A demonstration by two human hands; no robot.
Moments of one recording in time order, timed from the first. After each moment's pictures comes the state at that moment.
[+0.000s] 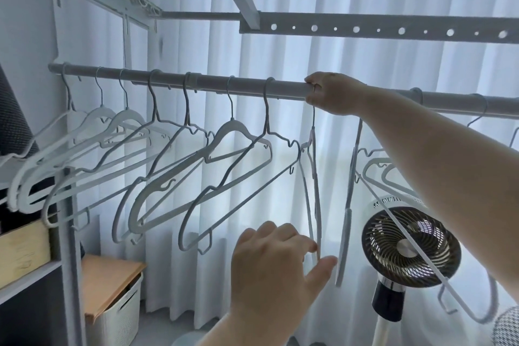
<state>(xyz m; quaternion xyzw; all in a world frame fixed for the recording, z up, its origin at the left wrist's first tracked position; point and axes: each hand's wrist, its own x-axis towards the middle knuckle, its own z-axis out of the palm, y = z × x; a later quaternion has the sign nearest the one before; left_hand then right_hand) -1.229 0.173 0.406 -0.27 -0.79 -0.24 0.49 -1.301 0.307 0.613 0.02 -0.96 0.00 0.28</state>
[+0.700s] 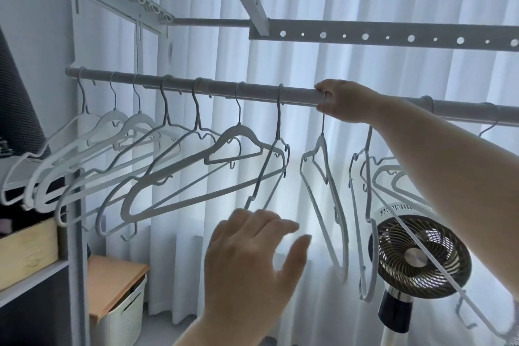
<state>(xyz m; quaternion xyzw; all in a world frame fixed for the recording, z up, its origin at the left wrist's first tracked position) -1.231 0.137 0.416 -0.28 -0.71 -0.30 0.57 -1.299 0.305 0.613 0.03 -0.96 -0.01 0.29</state>
